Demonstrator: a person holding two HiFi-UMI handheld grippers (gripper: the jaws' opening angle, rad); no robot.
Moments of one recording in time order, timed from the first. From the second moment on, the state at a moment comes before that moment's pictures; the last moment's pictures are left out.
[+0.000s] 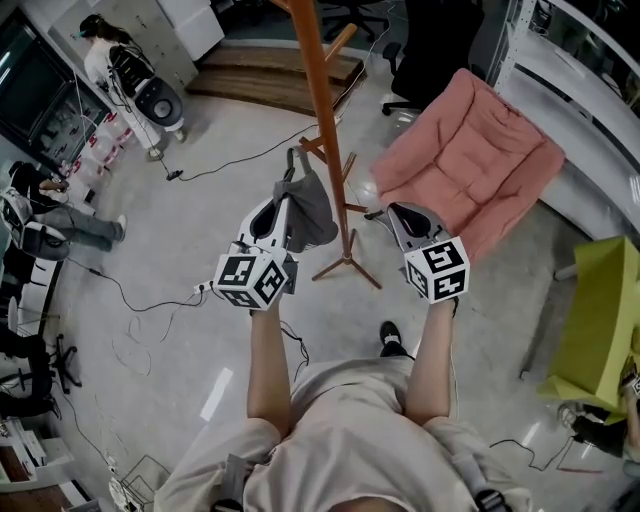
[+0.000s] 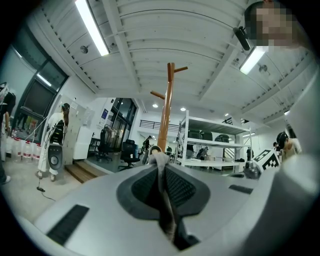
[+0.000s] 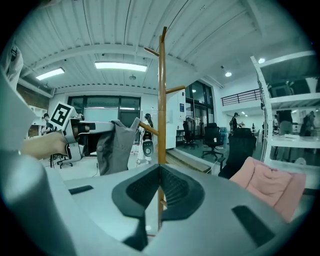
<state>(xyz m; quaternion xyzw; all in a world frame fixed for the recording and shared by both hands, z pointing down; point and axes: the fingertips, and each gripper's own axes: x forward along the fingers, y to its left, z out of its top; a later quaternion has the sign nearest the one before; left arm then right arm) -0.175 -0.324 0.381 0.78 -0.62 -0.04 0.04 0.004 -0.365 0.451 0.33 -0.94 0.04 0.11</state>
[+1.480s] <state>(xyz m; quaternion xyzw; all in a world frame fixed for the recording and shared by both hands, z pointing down) -0.177 -0.358 0.409 0.77 -0.63 -0.03 0.06 0.027 -0.383 0.462 0.34 -0.93 0.05 0.13</state>
